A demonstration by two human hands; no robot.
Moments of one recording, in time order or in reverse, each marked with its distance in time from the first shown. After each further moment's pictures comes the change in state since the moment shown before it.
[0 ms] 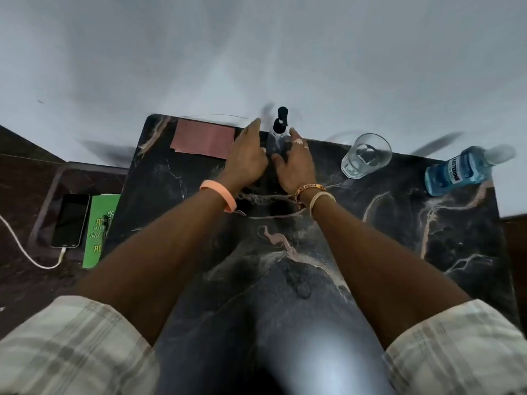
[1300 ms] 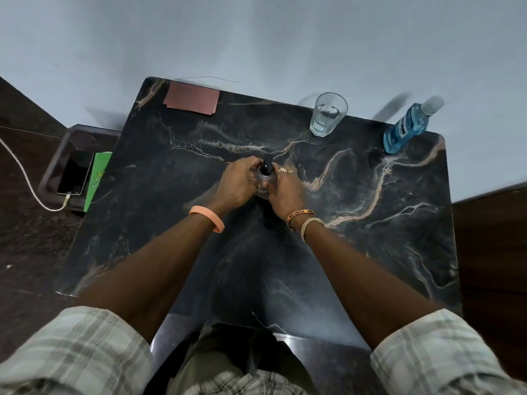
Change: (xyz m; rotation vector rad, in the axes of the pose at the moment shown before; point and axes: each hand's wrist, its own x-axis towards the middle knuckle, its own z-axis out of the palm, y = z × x) left_hand -0.186 0.024 0.071 -0.050 -0.005 0.073; right_hand -0.182 0.074 -0.042 -0.209 -0.115 -0.151
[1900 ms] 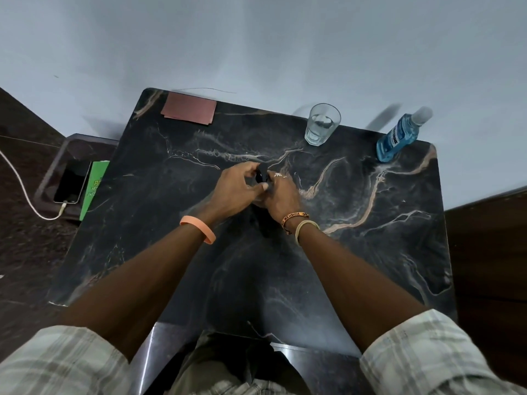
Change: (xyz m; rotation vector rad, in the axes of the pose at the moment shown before) left_hand -0.002 0.000 -0.001 -0.212 0.032 0.028; right_hand 0.000 -0.010 -0.014 0.052 0.007 -0.025
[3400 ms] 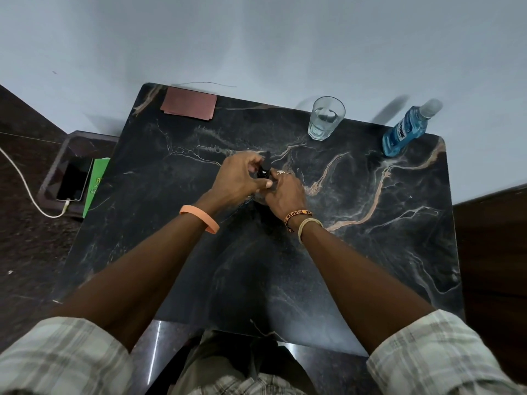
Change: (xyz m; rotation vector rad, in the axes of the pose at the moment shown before) left_hand 0.015 0.010 -0.009 0.137 -0.032 0.051; right_hand 0.005 0.008 0.005 -0.040 0.030 0.089
